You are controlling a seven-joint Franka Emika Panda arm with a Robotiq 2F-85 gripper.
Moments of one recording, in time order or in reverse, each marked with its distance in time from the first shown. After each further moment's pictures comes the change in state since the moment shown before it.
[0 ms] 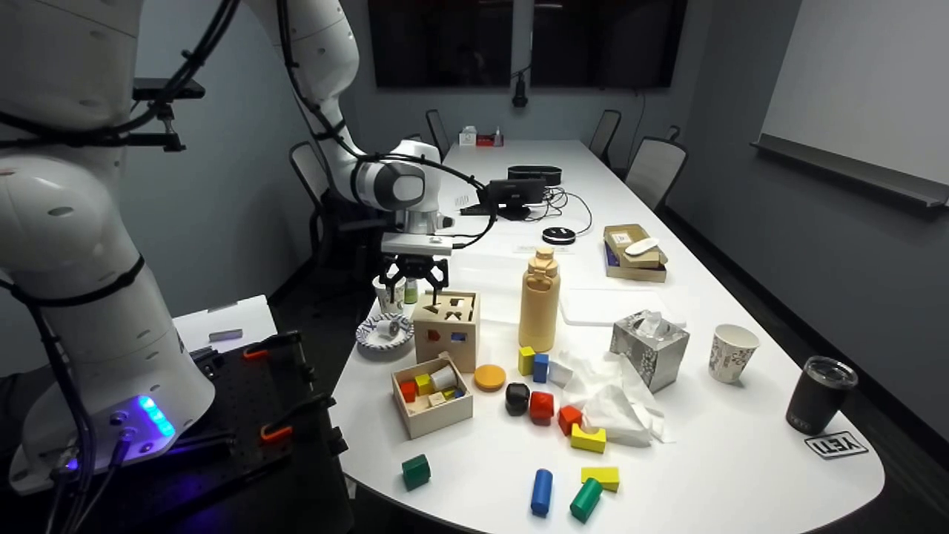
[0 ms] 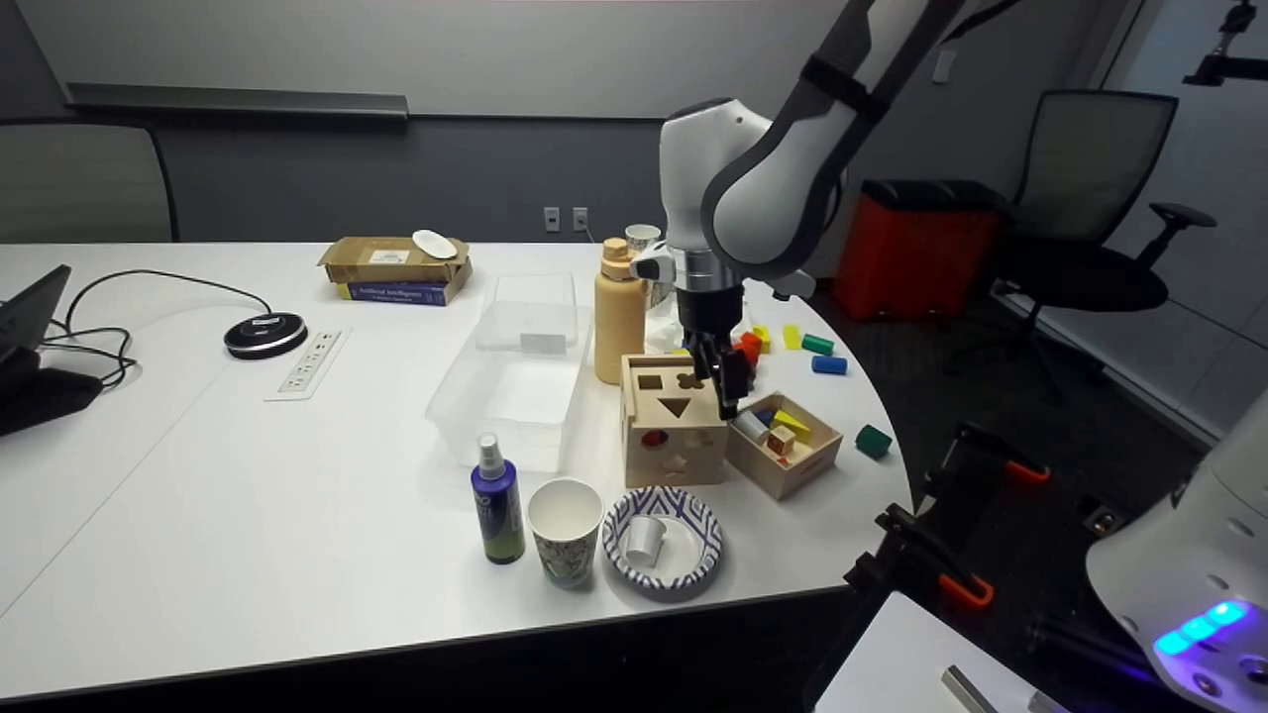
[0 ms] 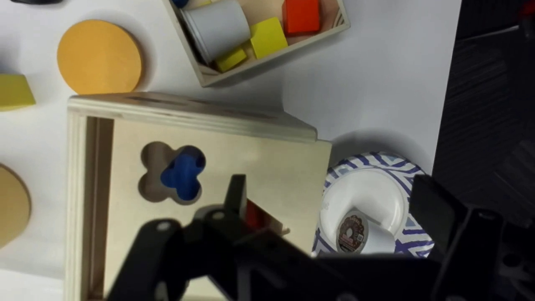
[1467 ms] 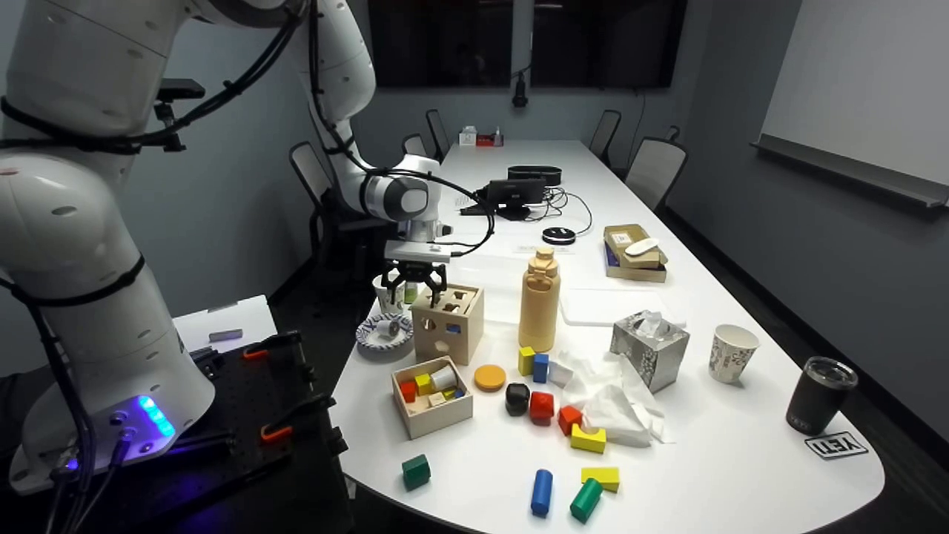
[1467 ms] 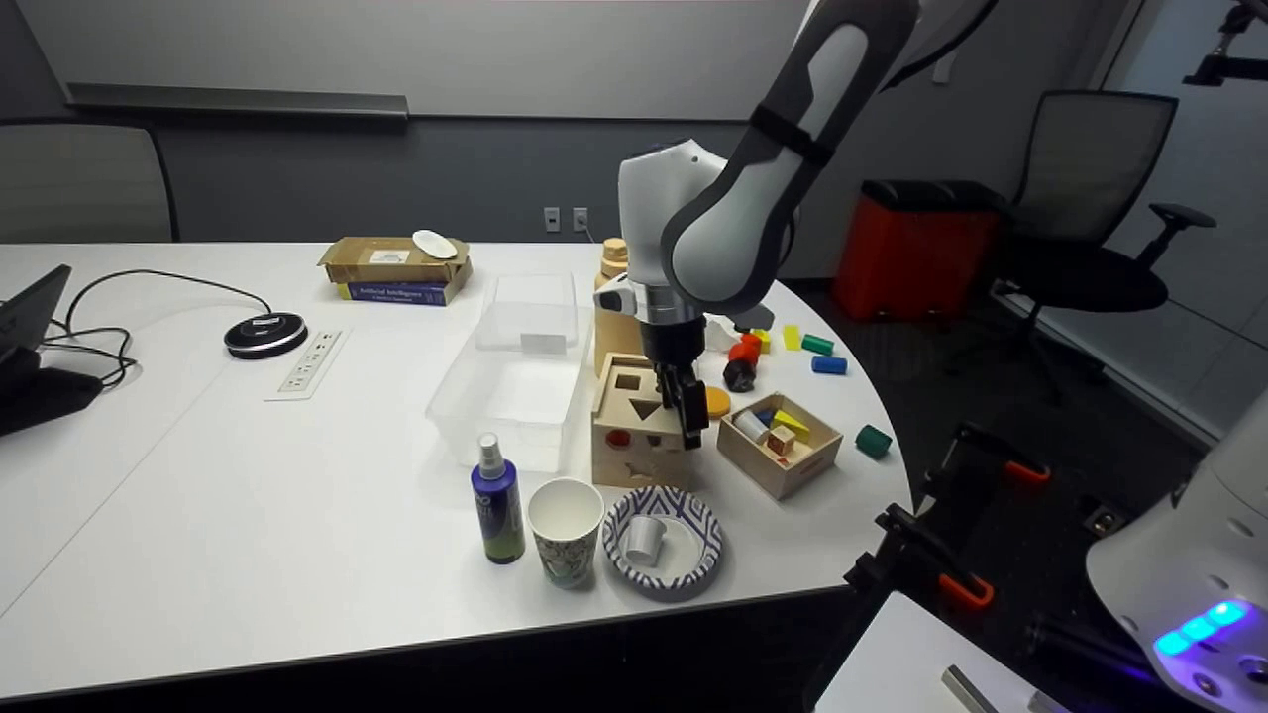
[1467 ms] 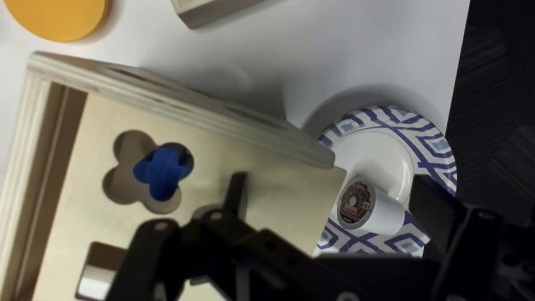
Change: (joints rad) arm 0.018 0.141 0.048 0.118 -0.013 0.010 0.066
